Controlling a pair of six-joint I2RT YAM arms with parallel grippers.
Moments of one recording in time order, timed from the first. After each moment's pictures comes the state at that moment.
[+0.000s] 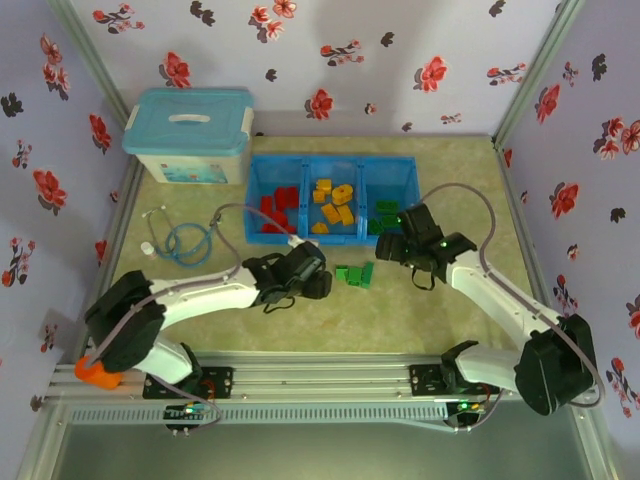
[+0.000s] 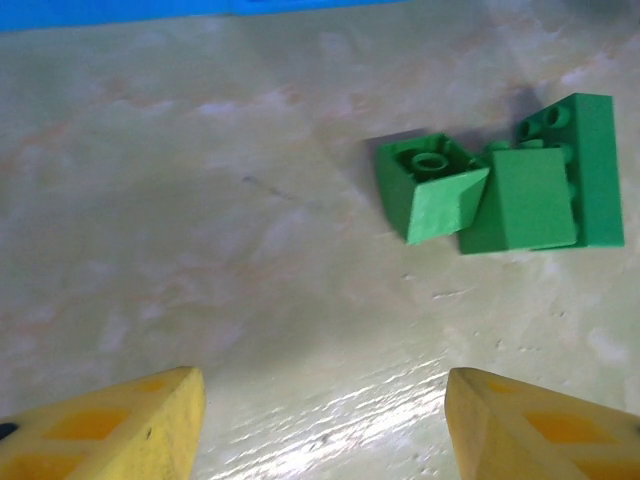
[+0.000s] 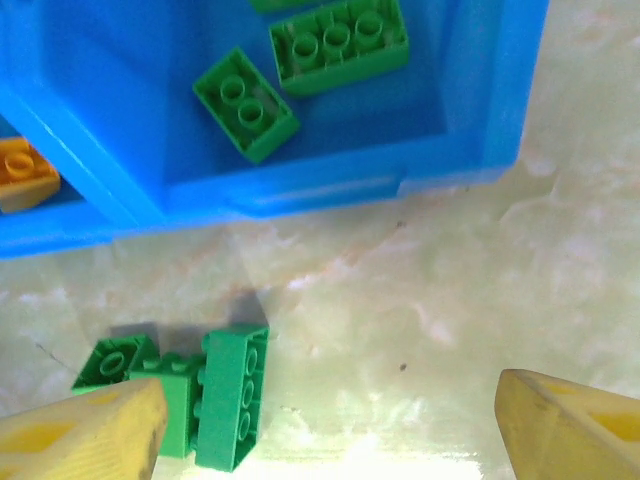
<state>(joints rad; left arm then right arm) -1.03 1.53 0.90 -0.35 -0.18 -0.72 0.50 1.18 0.82 -0.66 0.11 0.62</state>
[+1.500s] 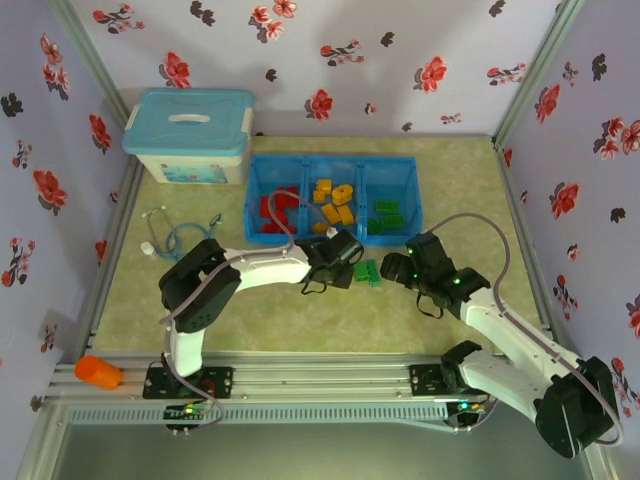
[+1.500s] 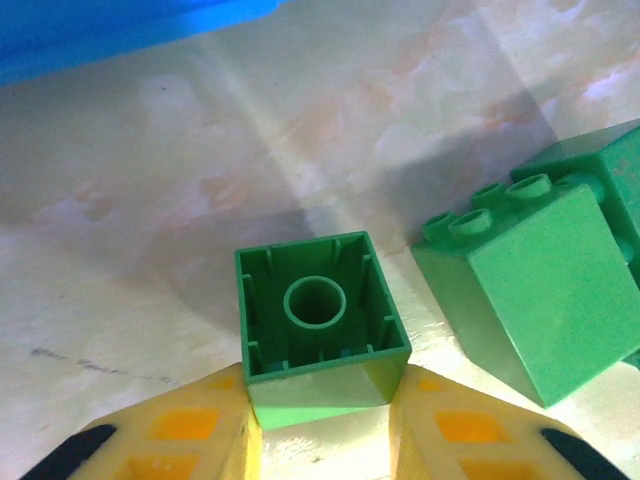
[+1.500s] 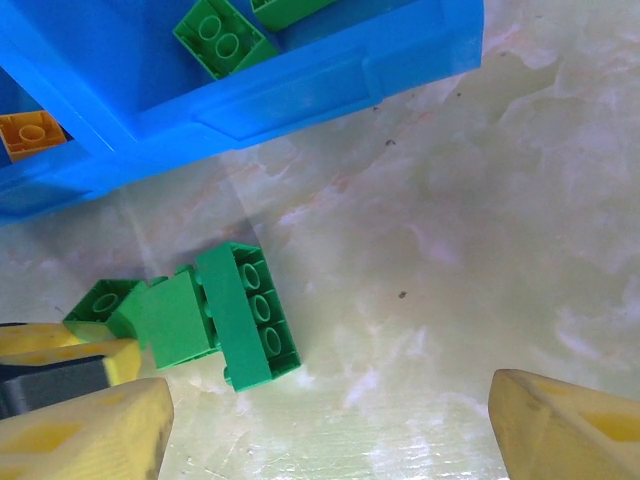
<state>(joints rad) -1.02 1.91 1.24 -0.43 -0.14 -0.63 0.52 0.94 0.59 -0.57 0.09 0.75</state>
